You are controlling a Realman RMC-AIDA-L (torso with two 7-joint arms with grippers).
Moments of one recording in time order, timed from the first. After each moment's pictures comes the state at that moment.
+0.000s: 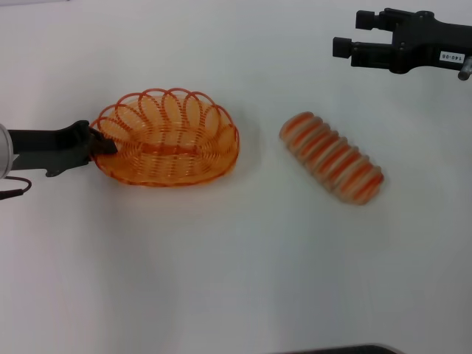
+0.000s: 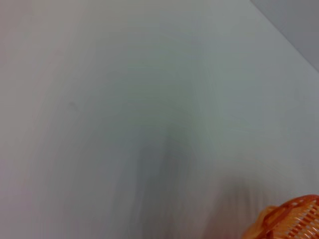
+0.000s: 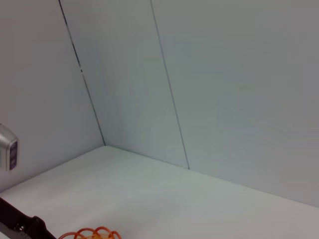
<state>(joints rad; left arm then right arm) -0.51 -2.17 0.77 0.89 2.40 1.27 -2.73 0.53 2.08 -0.50 -0.79 -2.03 -1.52 1.50</state>
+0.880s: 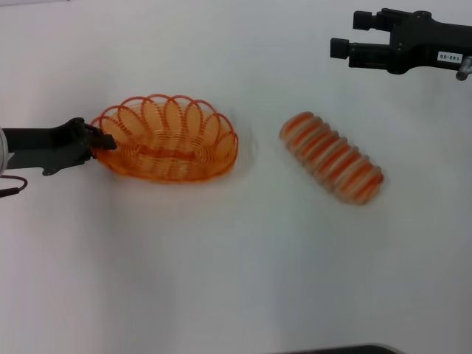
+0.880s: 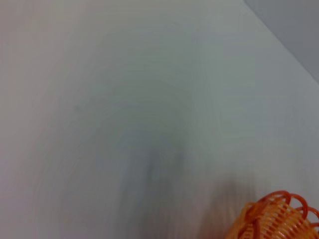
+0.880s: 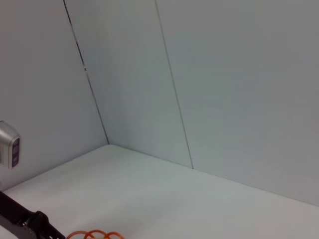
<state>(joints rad) -0.50 -2.17 0.77 0.90 2.38 1.28 -2.75 0.54 2.08 -0.51 -0.79 -2.03 -1.52 1.50</state>
